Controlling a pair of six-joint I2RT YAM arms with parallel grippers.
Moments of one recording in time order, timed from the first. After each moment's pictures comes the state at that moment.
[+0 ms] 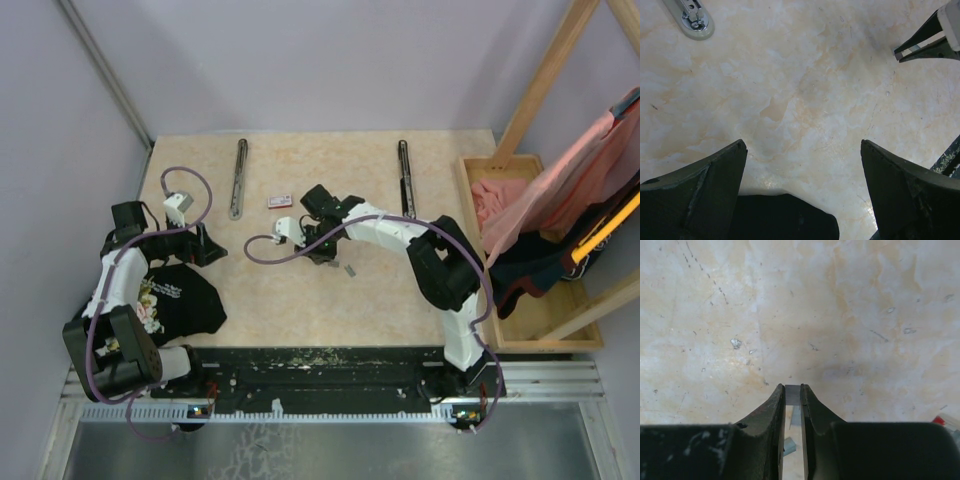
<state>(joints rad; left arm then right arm) 0.31 1.28 0.82 -0.50 0.89 0.44 0.77 2.00 1.48 -0.65 -0.32 -0.77</state>
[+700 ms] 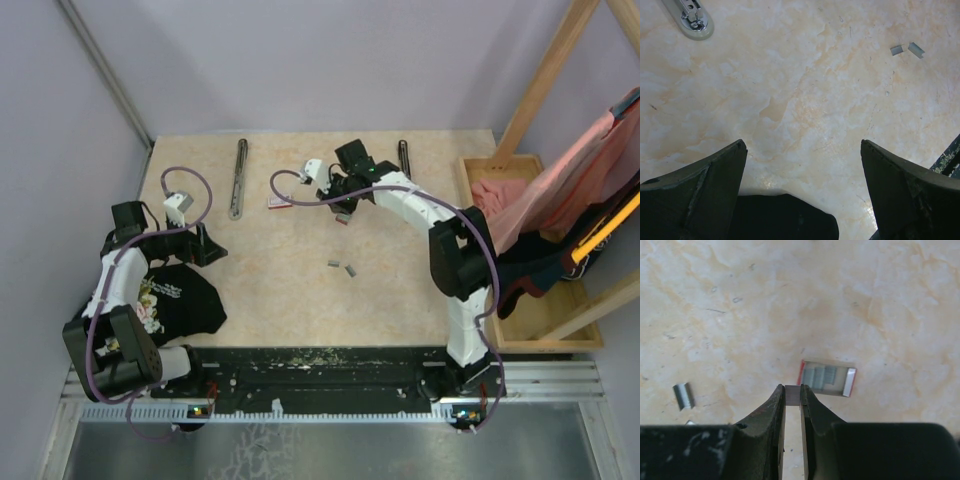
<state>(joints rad) 0.31 1.28 0.82 -0.50 0.90 0.44 0.55 1.99 1.65 -0.60 -0.30 -0.69</state>
